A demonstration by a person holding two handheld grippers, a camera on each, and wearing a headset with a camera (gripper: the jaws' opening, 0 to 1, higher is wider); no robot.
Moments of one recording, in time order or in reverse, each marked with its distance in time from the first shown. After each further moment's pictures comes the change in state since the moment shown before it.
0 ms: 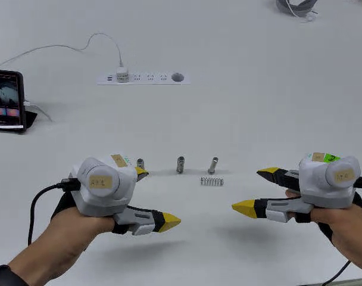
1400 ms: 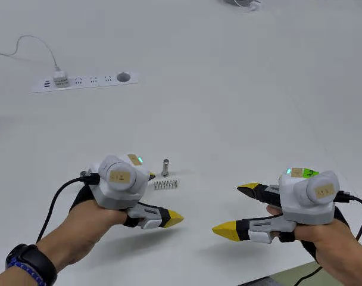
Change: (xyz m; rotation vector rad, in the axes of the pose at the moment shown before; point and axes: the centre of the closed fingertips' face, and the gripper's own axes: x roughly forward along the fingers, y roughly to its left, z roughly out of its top) left arm 0.119 -0.029 0.026 0.074 0.059 -0.159; right arm -0.038 -0.007 -0.047 0.095 0.013 -0.023
